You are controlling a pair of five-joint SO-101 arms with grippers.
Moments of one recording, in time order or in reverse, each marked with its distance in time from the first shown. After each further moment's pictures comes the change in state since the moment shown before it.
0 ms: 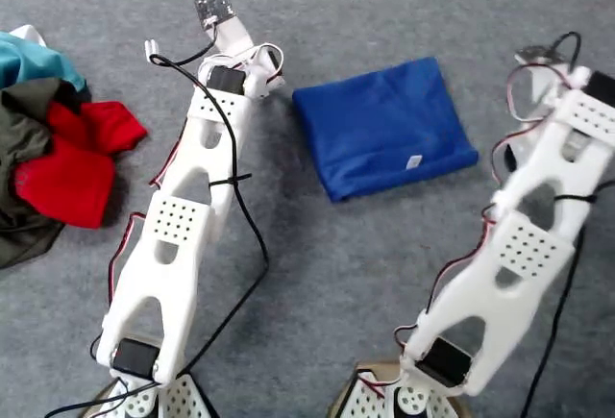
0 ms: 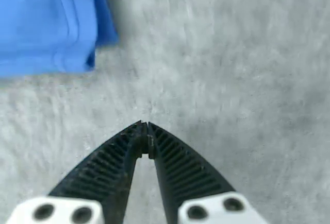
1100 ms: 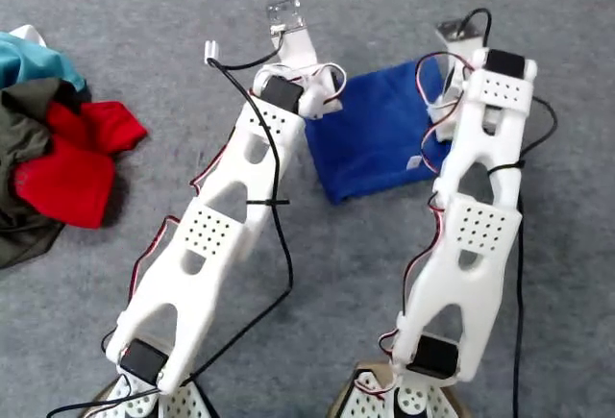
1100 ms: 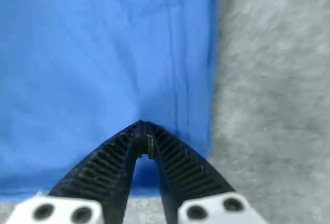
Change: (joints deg) left arm 11.6 0.0 -8.2 14.6 -0.1; right arm -17.6 8.0 -0.4 -9.9 -15.4
